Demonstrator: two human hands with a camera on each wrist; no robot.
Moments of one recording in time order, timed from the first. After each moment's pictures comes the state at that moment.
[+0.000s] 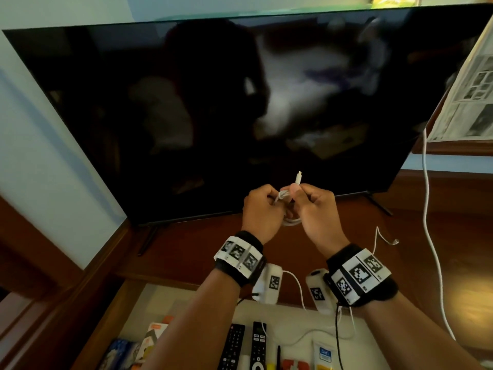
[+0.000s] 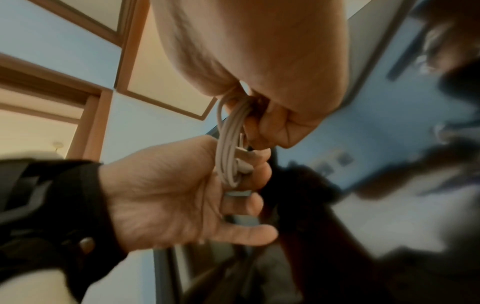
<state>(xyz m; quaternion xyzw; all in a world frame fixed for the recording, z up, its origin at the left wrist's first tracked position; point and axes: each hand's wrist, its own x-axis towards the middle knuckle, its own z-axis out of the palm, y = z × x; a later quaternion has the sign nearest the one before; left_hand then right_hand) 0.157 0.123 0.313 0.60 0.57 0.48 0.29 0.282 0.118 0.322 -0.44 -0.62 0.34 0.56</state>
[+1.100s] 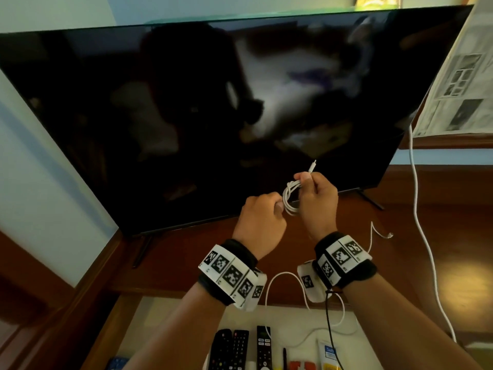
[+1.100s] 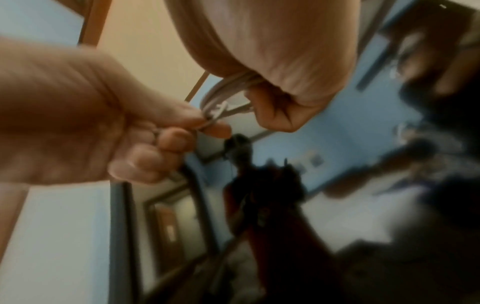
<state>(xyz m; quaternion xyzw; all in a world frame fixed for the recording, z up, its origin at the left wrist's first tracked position) 0.135 0.102 0.330 0.76 0.53 0.35 0.17 0.267 0.143 0.315 -0.53 -0.50 0.25 0.64</state>
